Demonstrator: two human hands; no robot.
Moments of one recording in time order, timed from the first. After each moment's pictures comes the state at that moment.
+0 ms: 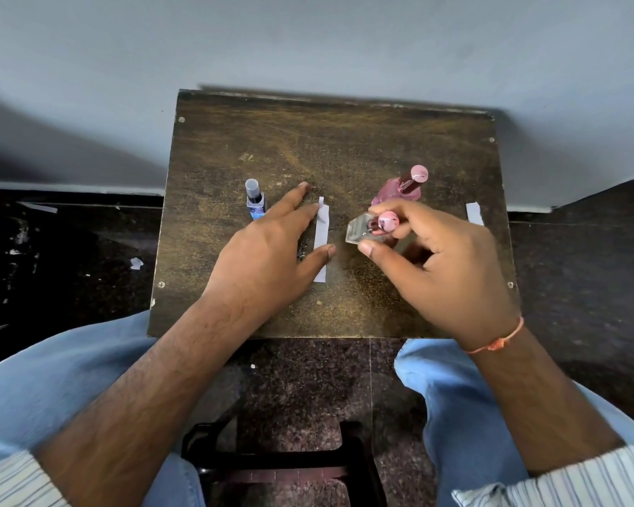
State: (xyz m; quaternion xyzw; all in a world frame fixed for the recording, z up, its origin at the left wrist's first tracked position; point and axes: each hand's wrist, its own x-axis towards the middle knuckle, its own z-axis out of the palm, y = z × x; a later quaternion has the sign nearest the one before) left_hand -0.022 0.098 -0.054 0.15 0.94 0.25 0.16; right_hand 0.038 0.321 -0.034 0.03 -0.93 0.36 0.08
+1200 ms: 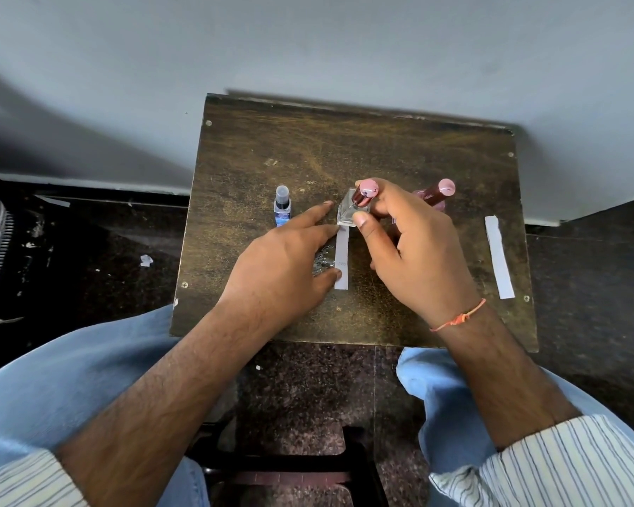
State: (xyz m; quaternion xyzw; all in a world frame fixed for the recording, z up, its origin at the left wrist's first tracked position) left_hand -0.022 0.085 -0.055 0.19 0.93 0.26 0.16; right_hand -0.001 0.280 -0.049 0.04 -0.93 0.34 0.08
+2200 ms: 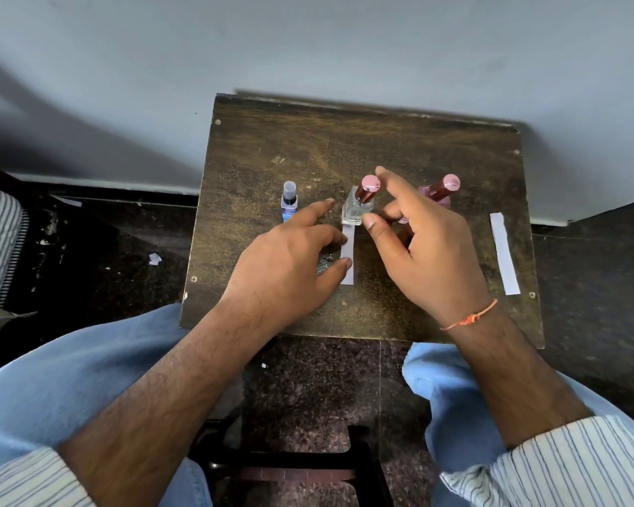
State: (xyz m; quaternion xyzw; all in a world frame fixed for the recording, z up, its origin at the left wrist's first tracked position) left_hand -0.013 0.079 -0.050 0.19 0.94 0.26 0.12; right_hand 0.006 0.286 -0.050 0.04 -0.94 0.32 0.10
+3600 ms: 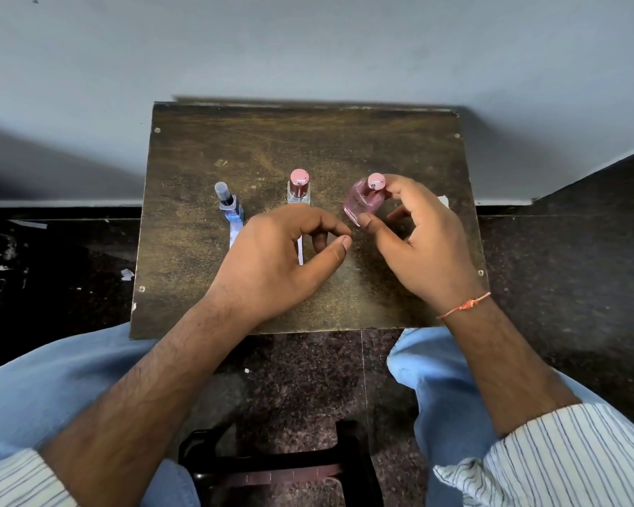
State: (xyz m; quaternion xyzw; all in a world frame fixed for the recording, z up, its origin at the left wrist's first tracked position) left_hand -0.007 0.125 -0.036 0.23 0.86 0.45 0.08; right_hand 0.026 0.347 -0.062 -0.03 -0.91 0.40 0.09
